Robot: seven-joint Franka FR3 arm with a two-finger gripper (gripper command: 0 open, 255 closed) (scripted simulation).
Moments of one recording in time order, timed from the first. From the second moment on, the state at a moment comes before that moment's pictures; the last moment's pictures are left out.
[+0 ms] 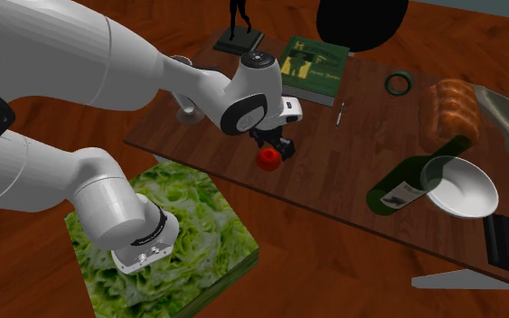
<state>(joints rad) 0.02 -0.27 -0.16 -2.64 -0.22 2.50 -0.22</state>
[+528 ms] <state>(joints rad) 0.02 -0.27 -0.16 -2.64 -0.22 2.50 -0.22</state>
